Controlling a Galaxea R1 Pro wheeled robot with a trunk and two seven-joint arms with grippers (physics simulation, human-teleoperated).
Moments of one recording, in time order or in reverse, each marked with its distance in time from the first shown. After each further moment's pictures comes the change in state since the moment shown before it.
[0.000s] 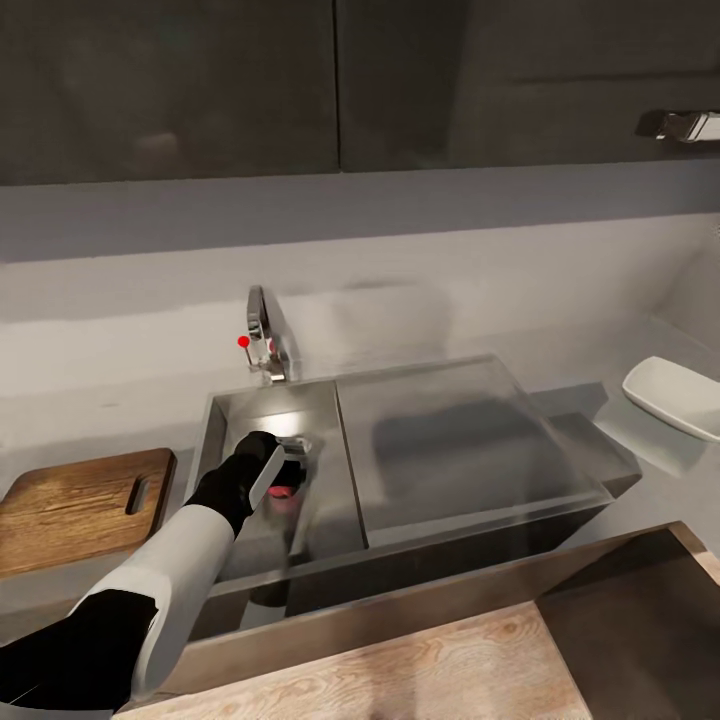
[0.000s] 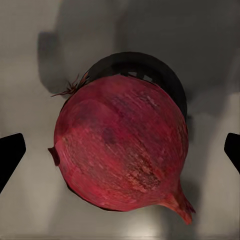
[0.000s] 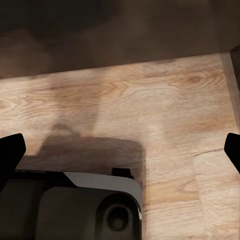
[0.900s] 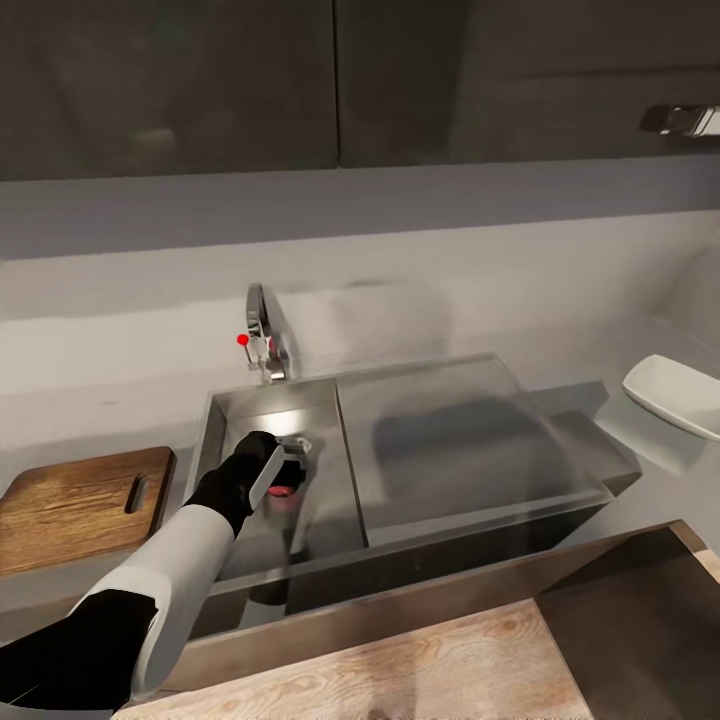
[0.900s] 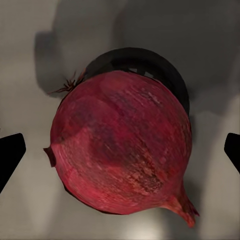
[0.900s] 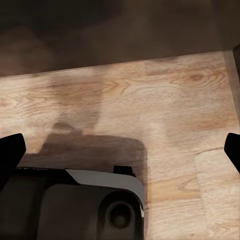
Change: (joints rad) left arm 0.000 0.001 0.000 0.000 -0.001 0.000 -0.002; right arm 0.000 0.004 0.000 0.000 0.003 0.001 0.000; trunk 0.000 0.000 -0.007
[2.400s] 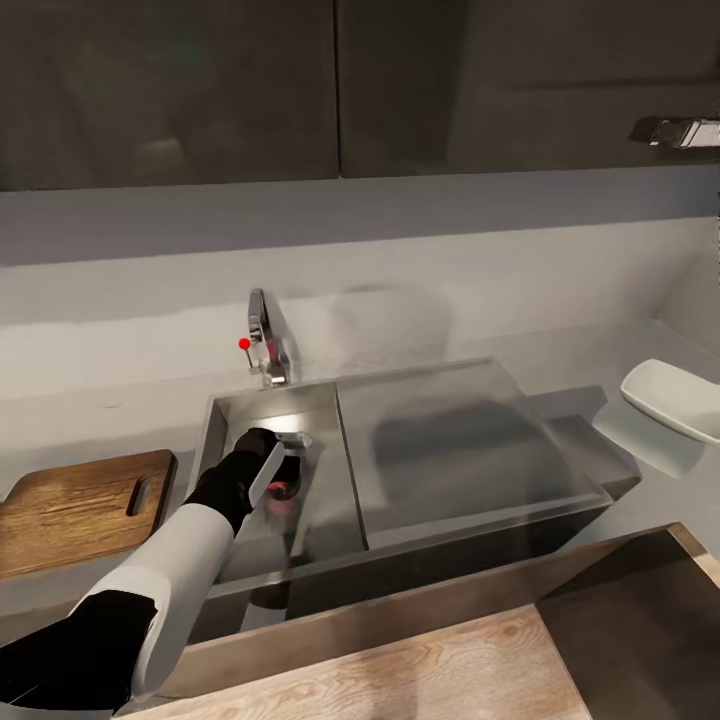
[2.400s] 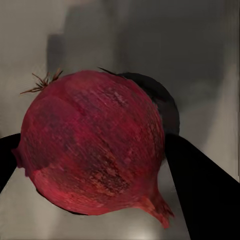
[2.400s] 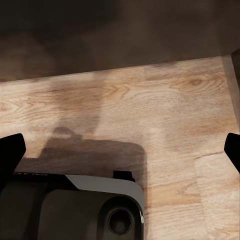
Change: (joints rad) left arm 0.000 -0.001 0.001 -0.028 0.000 0.000 0.000; right arm 0.000 0.000 0.000 0.000 0.000 -0.001 0.000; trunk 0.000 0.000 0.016
